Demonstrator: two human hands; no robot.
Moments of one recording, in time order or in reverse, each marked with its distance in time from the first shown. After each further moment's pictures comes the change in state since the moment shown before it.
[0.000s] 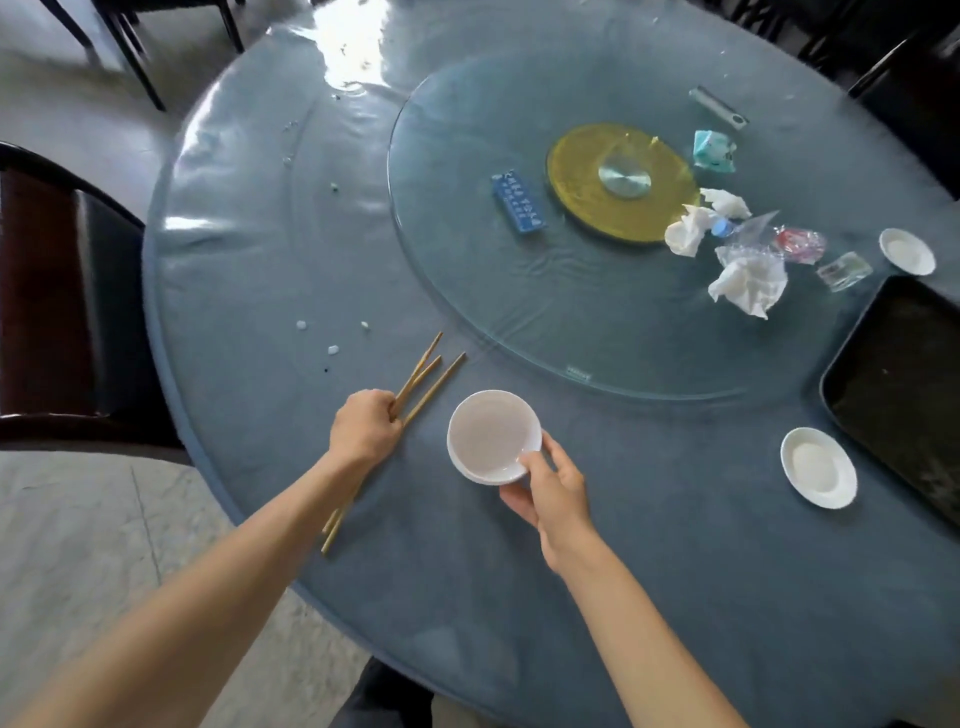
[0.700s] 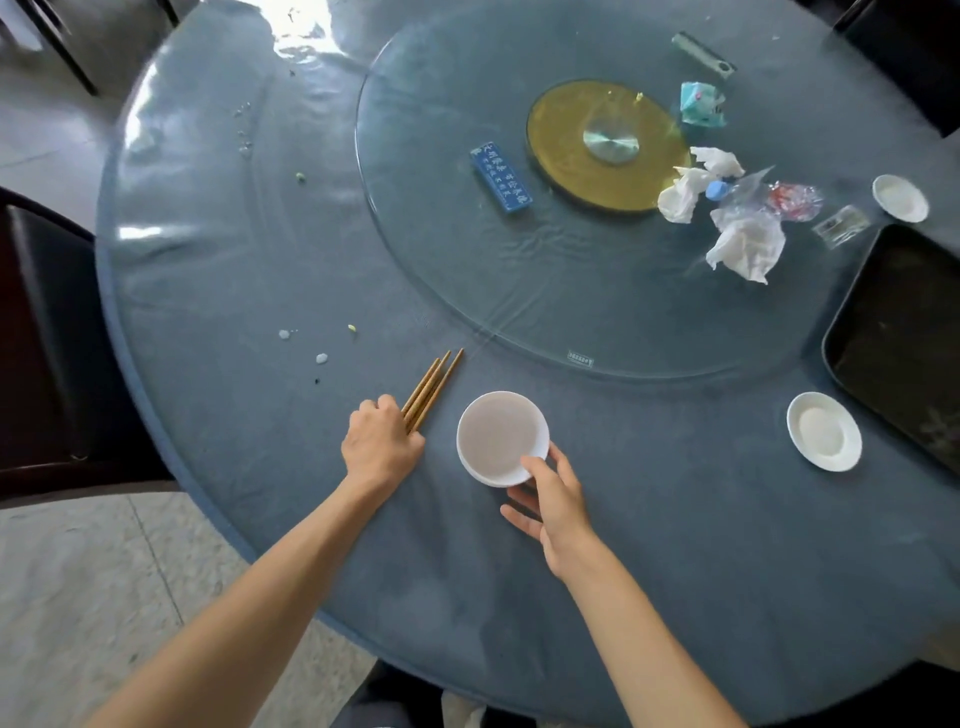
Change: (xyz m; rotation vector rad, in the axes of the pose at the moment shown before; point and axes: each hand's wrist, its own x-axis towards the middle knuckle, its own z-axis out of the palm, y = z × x) left_hand 0.015 0.003 0.028 0.096 -0.016 -0.052; right_hand 0.010 0.011 0.015 0.072 0.053 0.184
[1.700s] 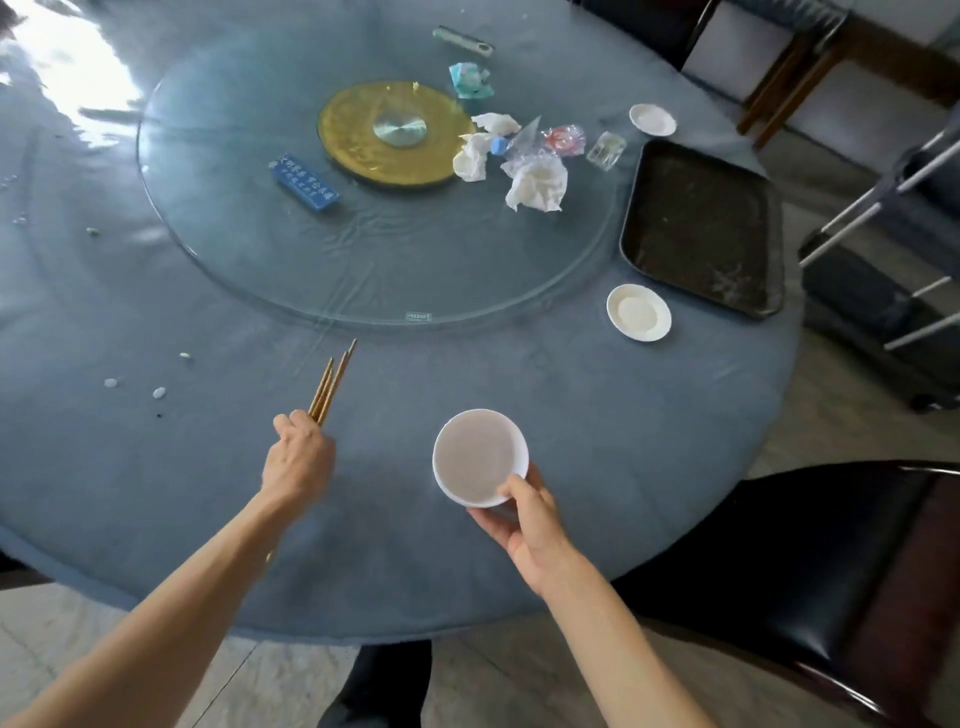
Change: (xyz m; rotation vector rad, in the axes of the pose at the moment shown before) left_hand -0.058 0.034 0.044 0.182 -0.025 0.264; right_hand -0.066 0.073 -0.136 0.518 0.085 -0.048
